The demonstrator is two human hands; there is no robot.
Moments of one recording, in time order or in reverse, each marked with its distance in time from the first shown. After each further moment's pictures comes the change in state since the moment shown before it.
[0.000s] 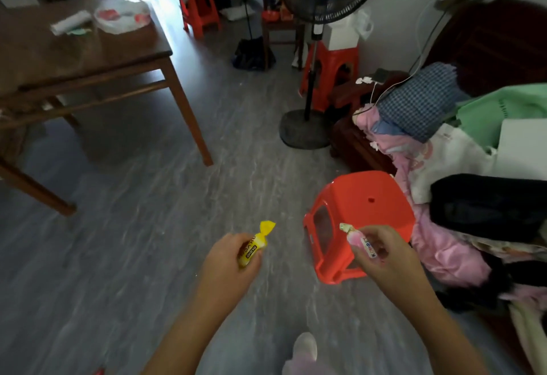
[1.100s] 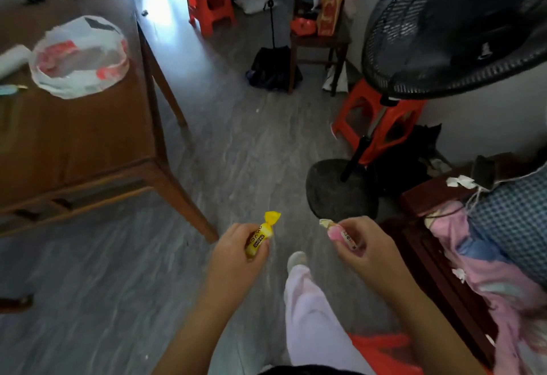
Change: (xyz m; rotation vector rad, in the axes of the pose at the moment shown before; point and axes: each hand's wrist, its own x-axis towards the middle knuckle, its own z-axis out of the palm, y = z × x) left_hand 0.666 -0.162 0.008 -0.049 0.055 -0.078; right_hand 0.663 -0.026 0.239 -0.098 -0.217 0.002
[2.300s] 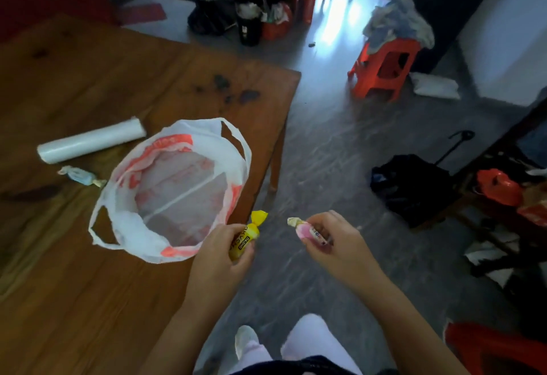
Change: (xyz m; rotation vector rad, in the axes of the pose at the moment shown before) left_hand 0.544 -0.206 -0.163 0.089 0.487 -0.415; right_hand 0.682 -0.239 0.253 0.043 -0.531 -0.601
